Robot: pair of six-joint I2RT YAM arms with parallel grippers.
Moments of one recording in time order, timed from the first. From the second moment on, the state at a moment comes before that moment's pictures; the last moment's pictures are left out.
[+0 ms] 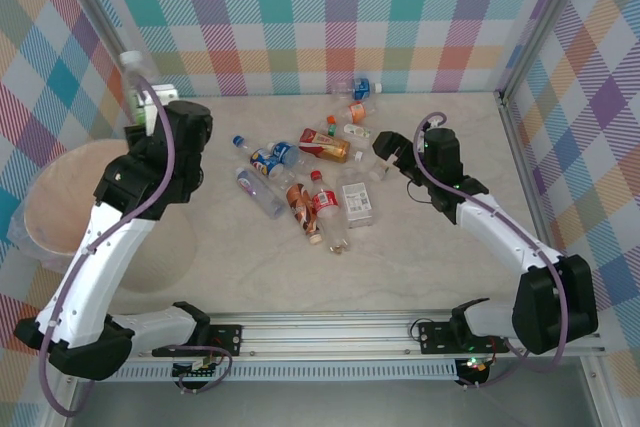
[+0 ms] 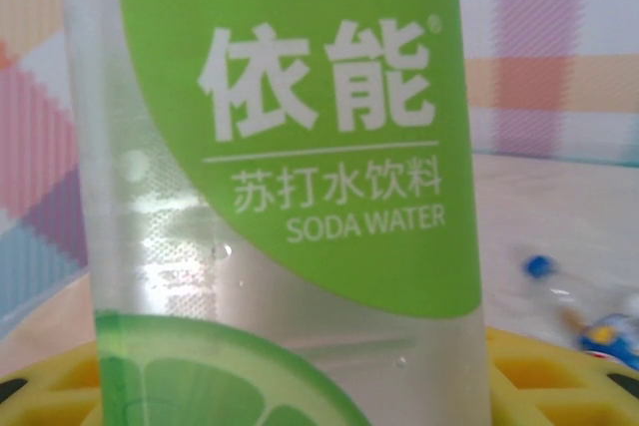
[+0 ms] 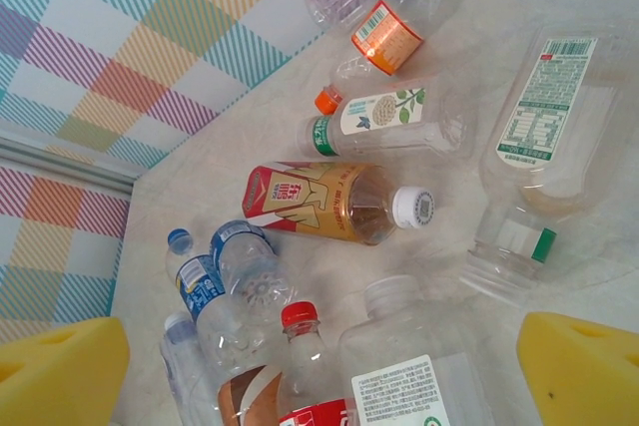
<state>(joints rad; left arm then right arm) -0.46 1.17 1.64 -1.11 -1.02 -0.26 0.34 1.29 0.88 -0.05 -0.13 0.80</state>
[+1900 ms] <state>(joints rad) 0.37 0.99 1.32 -1.16 -0.08 -0.51 0.34 1.33 0.96 -0.19 -0.10 0.78</state>
